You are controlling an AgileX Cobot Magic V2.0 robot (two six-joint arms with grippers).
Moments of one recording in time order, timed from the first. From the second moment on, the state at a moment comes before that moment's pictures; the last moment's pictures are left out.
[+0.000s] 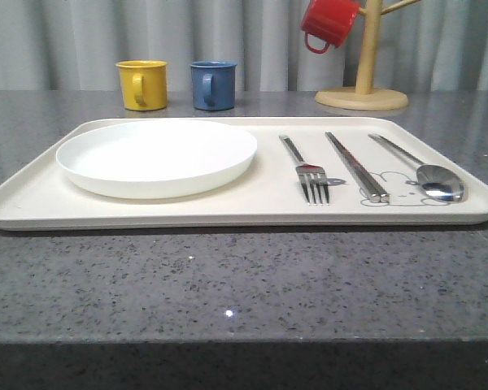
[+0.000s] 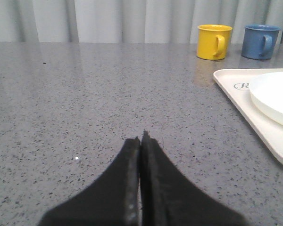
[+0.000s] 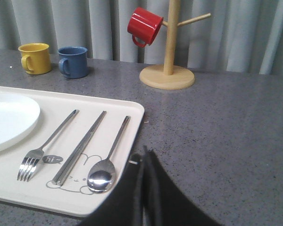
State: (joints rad) left arm 0.00 0.00 0.00 -0.01 0.16 0.05; right arm 0.21 0.19 -0.36 -0.07 0.35 0.12
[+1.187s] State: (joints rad) left arm 0.00 0.00 0.00 -0.01 0.16 0.05; right arm 0.04 0.00 0.00 -0.06 0.22 0.12
